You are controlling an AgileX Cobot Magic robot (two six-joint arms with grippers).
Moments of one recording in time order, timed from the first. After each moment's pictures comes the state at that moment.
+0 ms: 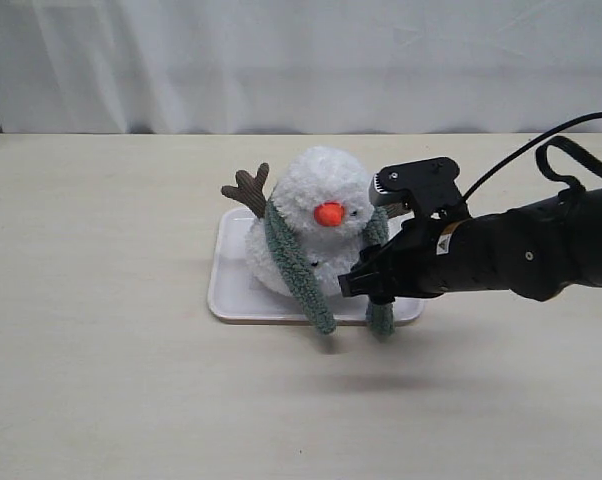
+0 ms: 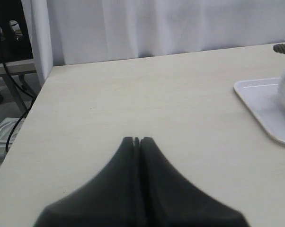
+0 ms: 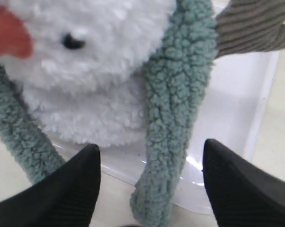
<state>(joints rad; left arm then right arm) -0.05 0.00 0.00 0.04 0.35 0.06 0.46 1.71 -0.80 0.06 0.06 0.06</state>
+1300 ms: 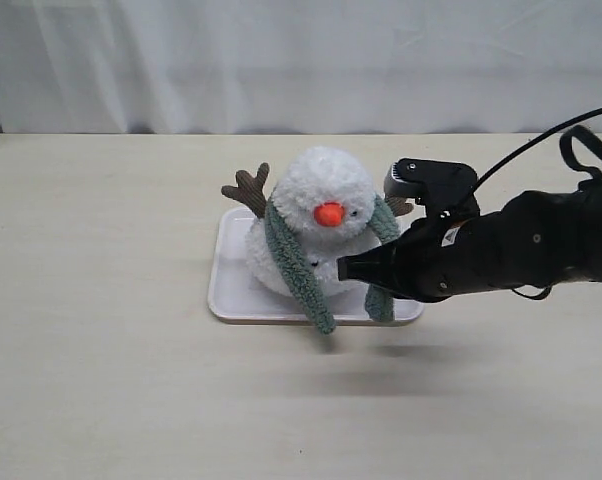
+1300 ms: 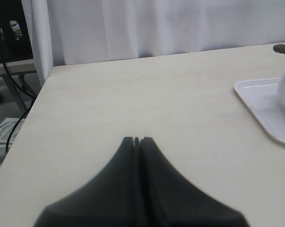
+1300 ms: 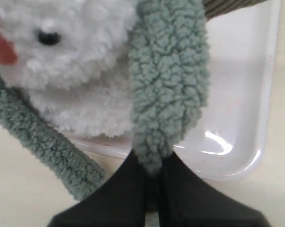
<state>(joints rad) -0.05 0.00 0.00 0.04 0.35 0.06 0.46 1.67 -0.80 0.30 0.14 0.06</state>
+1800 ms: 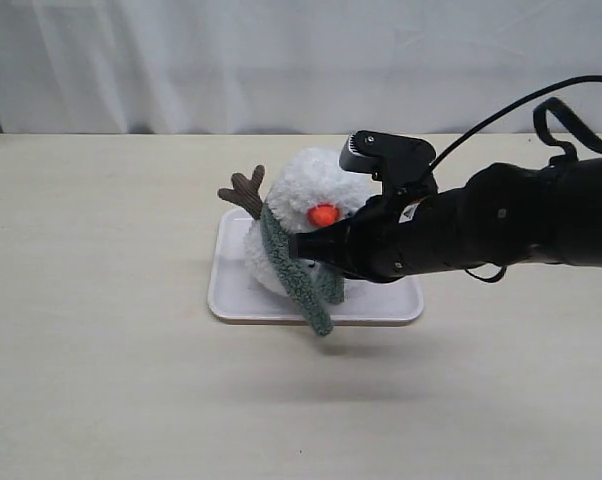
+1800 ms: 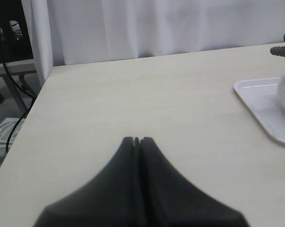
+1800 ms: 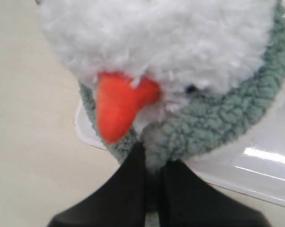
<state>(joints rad) -0.05 0.00 0.00 0.04 0.35 0.06 0.56 1.67 -0.90 0.41 0.16 0.02</state>
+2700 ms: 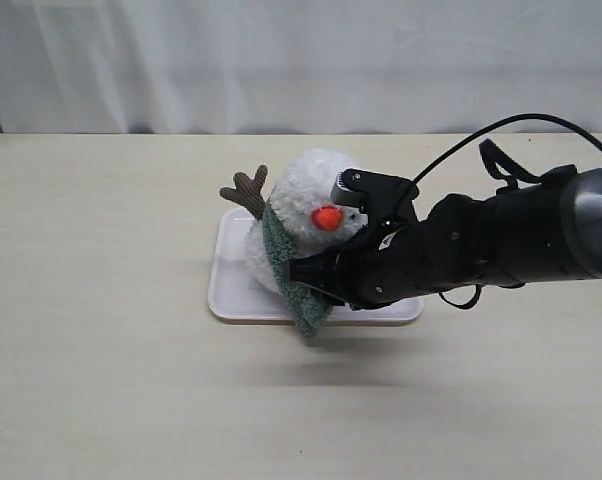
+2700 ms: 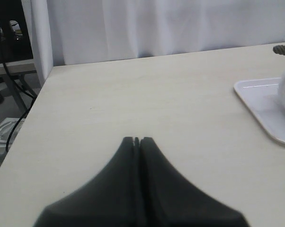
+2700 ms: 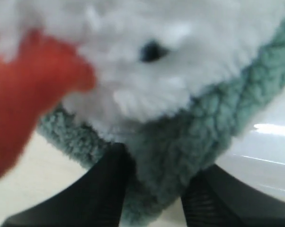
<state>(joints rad) -0.05 0.00 0.00 0.04 0.35 0.06 0.56 1.82 -0.91 0.50 0.11 0.00</state>
